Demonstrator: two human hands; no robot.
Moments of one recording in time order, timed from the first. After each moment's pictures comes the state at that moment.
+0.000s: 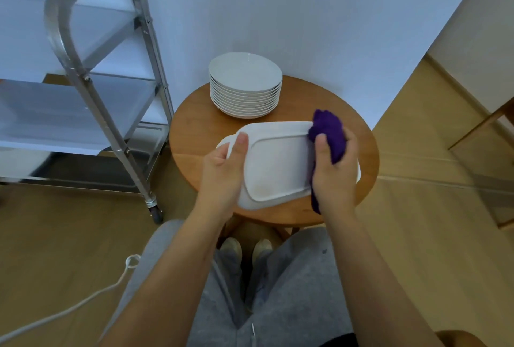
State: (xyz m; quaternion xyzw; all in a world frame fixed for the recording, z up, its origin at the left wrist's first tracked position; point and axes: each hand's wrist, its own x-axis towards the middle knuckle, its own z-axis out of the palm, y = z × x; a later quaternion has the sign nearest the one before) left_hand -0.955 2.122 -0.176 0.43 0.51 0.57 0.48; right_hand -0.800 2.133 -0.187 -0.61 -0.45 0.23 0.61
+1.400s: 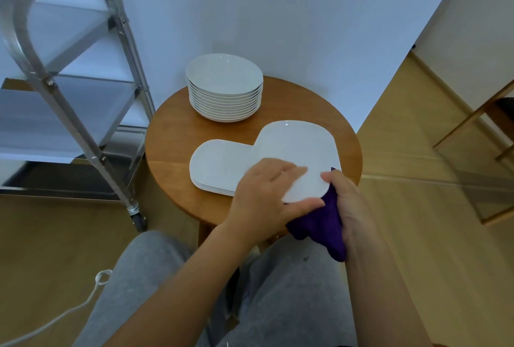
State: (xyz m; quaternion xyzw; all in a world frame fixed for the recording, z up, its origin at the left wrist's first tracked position) left_hand -0.883 2.126 -0.203 0.81 0.41 0.42 0.03; right_hand -0.735 2.114 -0.198 -0.60 -0.17 0.60 0.51
